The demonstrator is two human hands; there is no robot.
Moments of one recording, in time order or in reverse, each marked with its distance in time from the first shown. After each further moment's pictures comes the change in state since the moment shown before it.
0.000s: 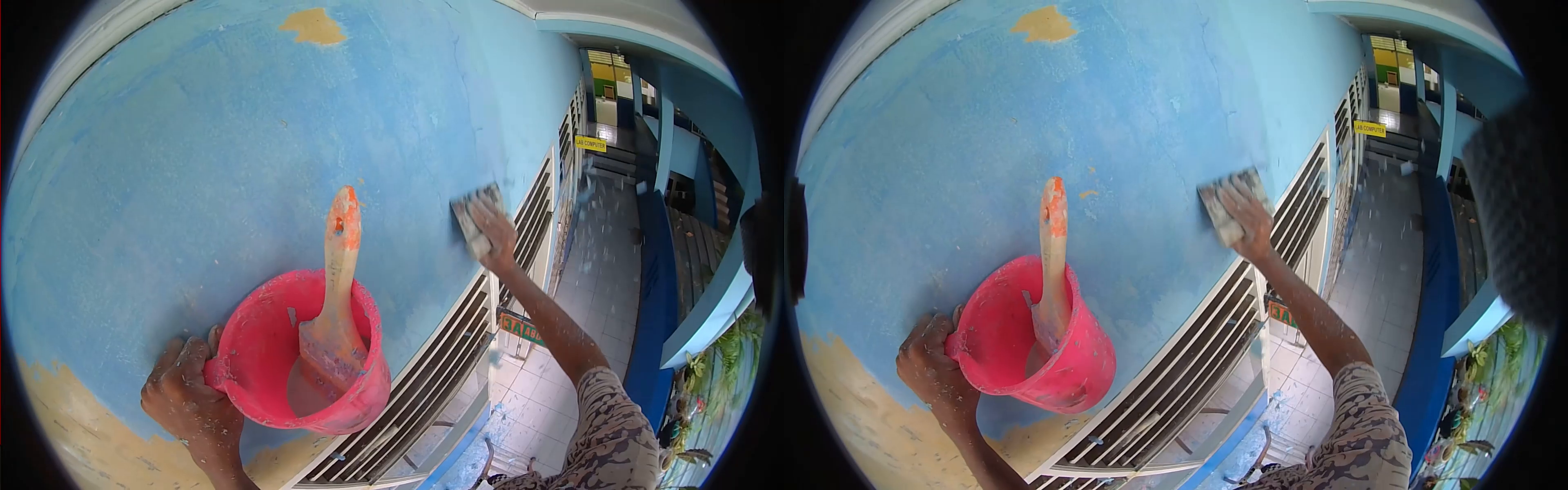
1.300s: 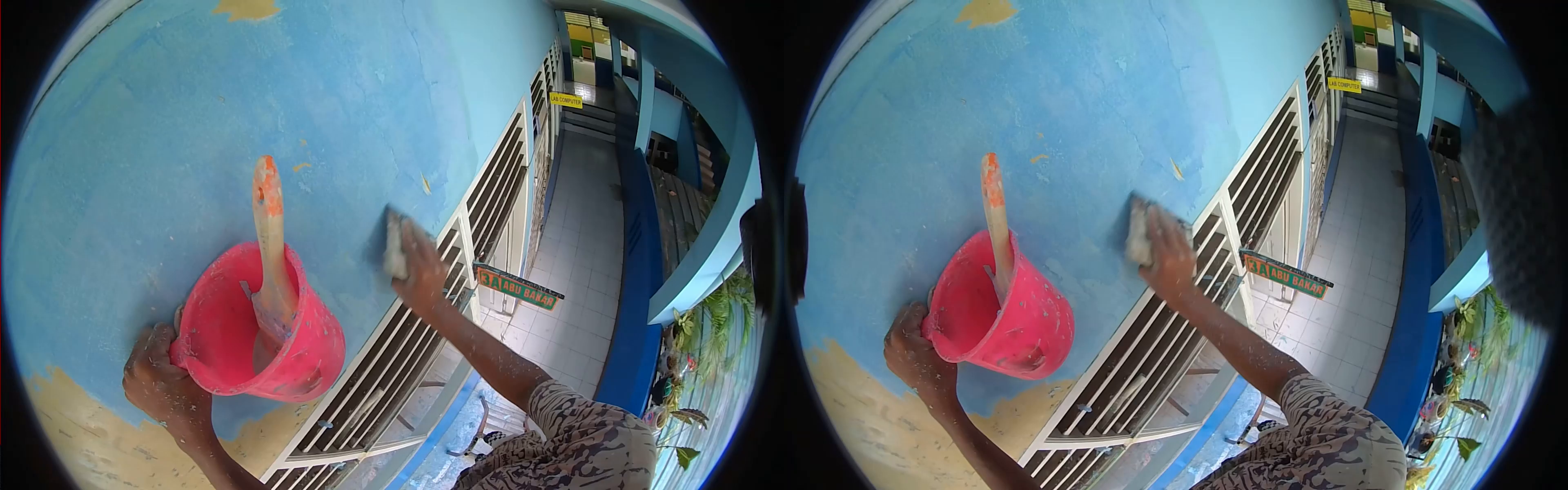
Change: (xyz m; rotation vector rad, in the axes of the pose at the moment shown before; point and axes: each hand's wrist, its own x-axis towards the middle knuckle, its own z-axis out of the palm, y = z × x) left_hand -0.010 -0.011 -0.004 0.014 -0.118 -0.068; right_hand -0.042 -0.184 -0.006 -0.124 -0.113 0.468
